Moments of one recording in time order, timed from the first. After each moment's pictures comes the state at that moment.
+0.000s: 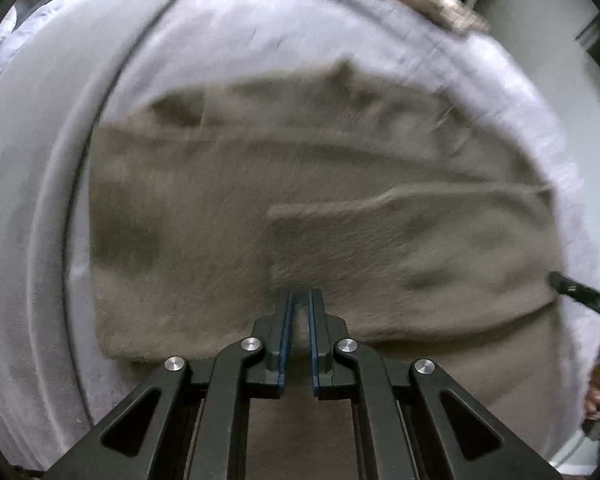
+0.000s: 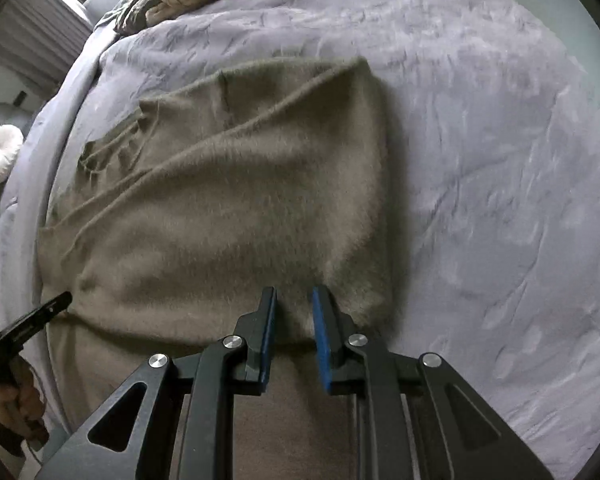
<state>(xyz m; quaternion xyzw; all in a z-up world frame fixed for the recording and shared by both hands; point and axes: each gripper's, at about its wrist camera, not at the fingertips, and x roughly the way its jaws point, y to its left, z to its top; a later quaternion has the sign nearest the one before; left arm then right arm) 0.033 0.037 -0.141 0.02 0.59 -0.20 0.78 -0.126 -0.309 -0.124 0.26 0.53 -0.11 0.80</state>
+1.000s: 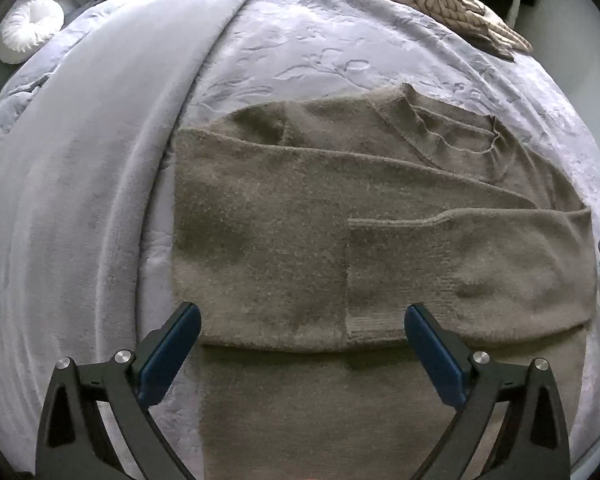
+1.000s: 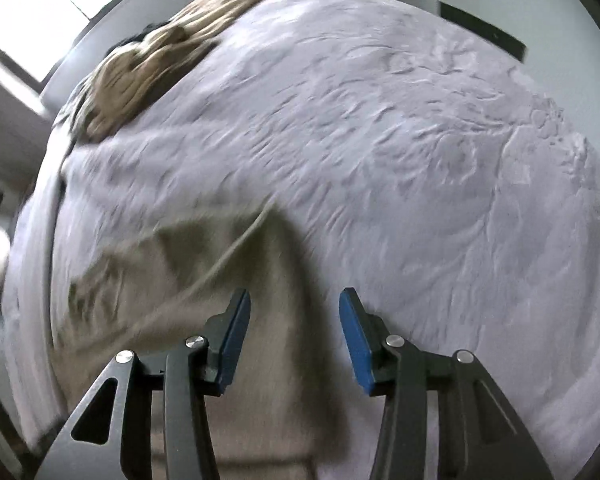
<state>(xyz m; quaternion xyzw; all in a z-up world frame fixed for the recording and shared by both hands) 0.031 0.055 -0.121 0.04 0.57 -0.11 0.81 -0.099 -0.397 -0.096 0.35 0.44 -0.21 0.80</state>
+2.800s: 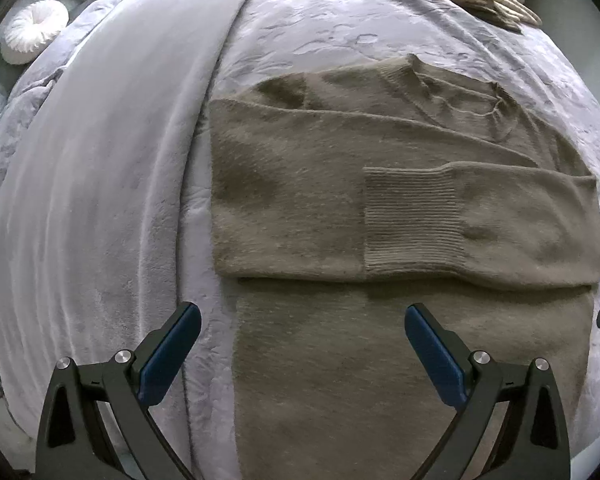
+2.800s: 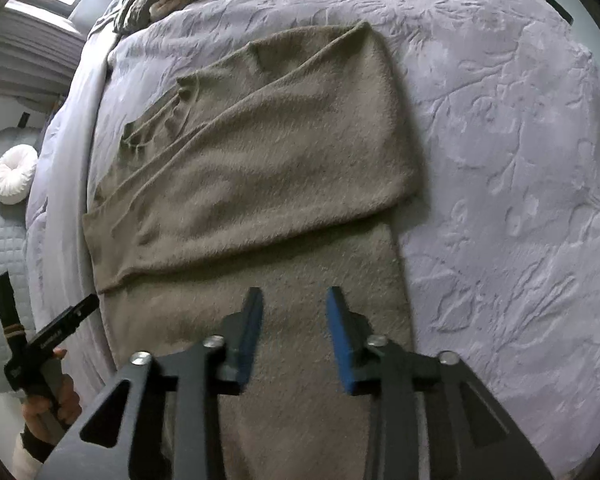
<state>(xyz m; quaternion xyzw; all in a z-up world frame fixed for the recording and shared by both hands) -0.015 0.072 -0.080 0.08 0.61 -0.08 0.79 -0.161 -0.275 -0.089 0.33 0.56 -0.08 0.76</state>
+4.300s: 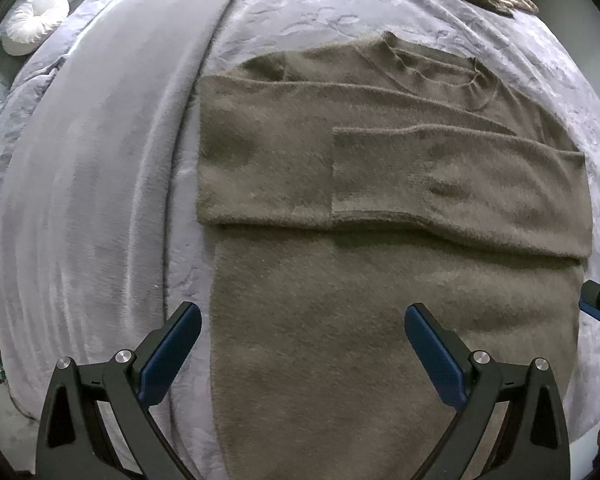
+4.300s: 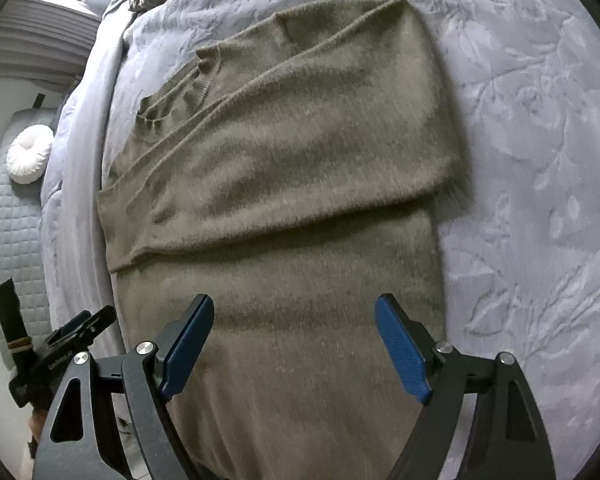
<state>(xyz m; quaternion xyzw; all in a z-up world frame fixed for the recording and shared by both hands) -0.038 0.051 -0.078 0.08 0.63 -0.08 0.76 -0.151 -0.265 -0.101 0.35 0.58 -0.03 0.74</state>
